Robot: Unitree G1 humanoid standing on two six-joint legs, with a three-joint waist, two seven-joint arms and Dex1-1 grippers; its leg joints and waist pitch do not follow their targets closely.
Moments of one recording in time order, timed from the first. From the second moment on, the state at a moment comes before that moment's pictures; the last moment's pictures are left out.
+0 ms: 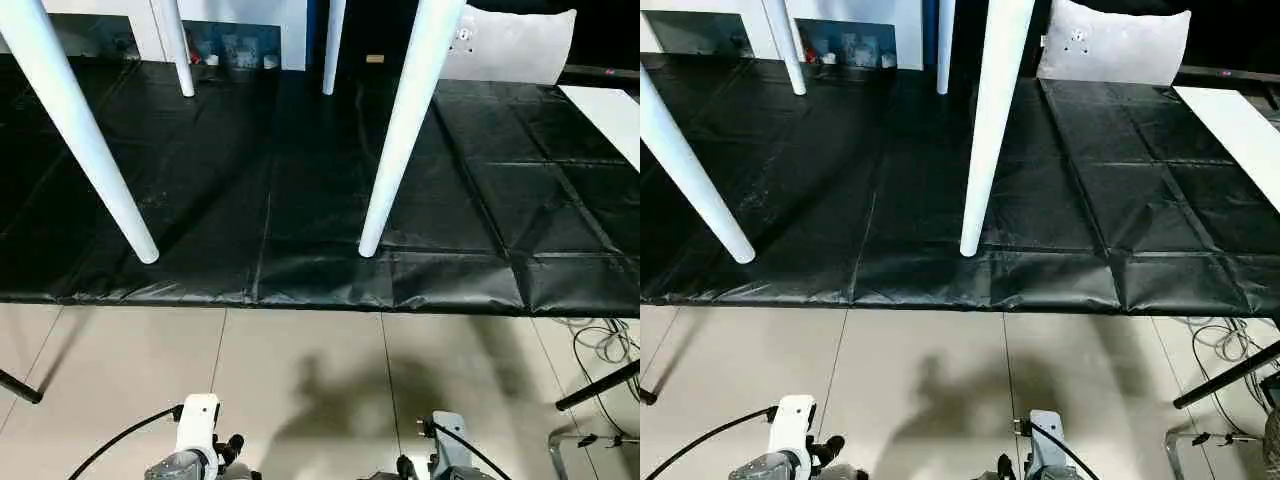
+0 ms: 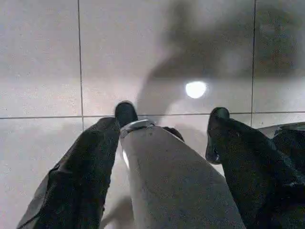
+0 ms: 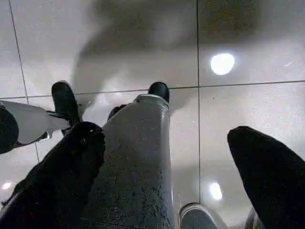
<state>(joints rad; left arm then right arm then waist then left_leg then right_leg) -0.18 0.15 0.04 1.22 -0.08 0.01 -0.20 -0.22 -0.07 -0.05 1.34 0.12 0.10 0.15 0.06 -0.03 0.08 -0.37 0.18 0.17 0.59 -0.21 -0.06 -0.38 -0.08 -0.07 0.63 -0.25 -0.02</state>
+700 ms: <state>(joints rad) -0.18 0.15 0.04 1.22 -0.08 0.01 -0.20 -0.22 -0.07 -0.05 1.34 0.12 0.10 0.15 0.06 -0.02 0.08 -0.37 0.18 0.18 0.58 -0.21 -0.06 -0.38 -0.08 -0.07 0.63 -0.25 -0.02</state>
